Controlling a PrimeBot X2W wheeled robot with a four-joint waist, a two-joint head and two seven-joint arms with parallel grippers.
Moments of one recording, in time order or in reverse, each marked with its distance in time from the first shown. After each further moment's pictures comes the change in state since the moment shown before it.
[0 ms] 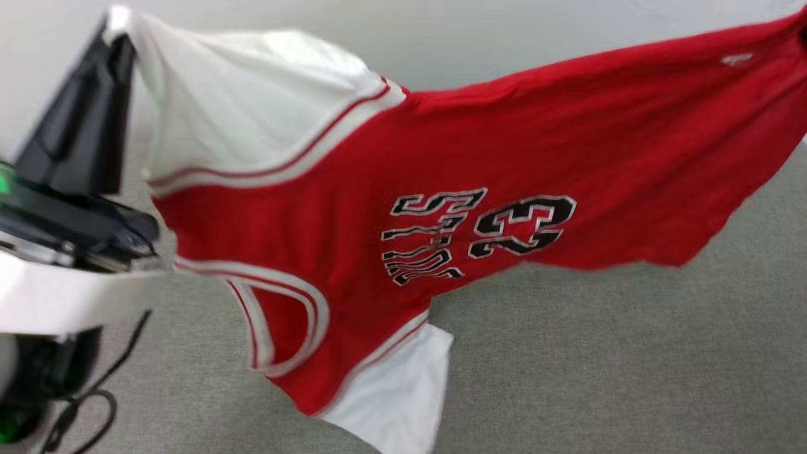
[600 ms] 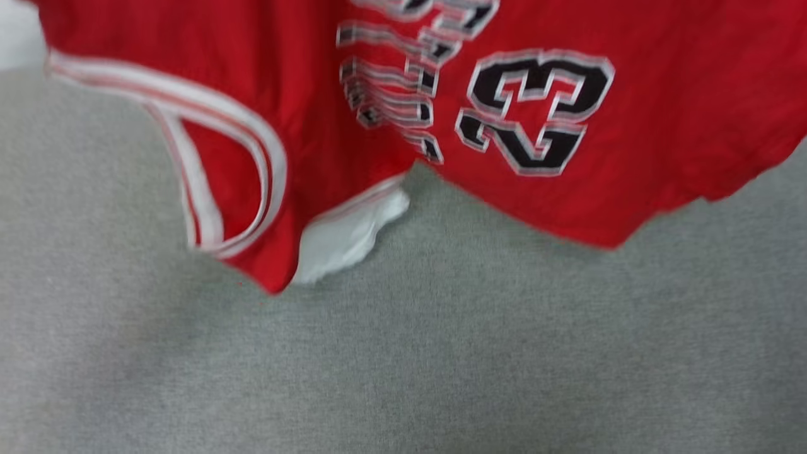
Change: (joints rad) left arm -0.550 0.084 0.063 0.132 0.034 -0.123 0.165; right arm -0.255 0.006 -0.066 -0.042 -0.023 0.000 -0.047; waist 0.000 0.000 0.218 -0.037
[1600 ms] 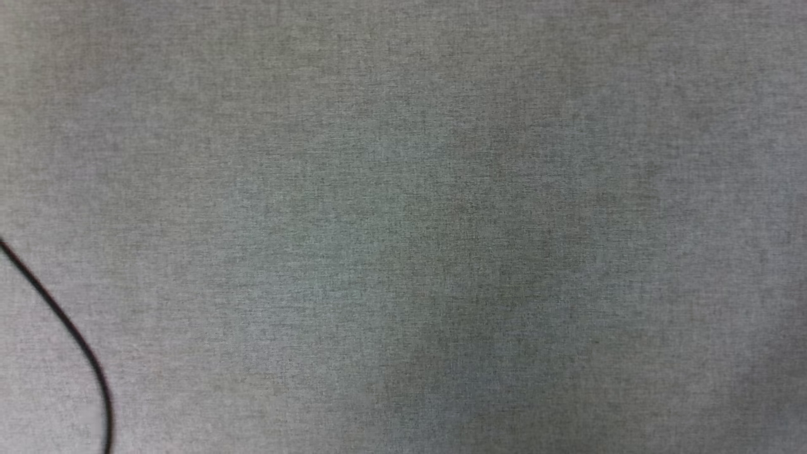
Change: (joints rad) left arm -0.920 -0.369 -0.256 1.039 0.219 -0.302 -0.178; right arm -0.756 0.017 0.217 0.727 -0.228 0.000 -0.389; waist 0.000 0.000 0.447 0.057
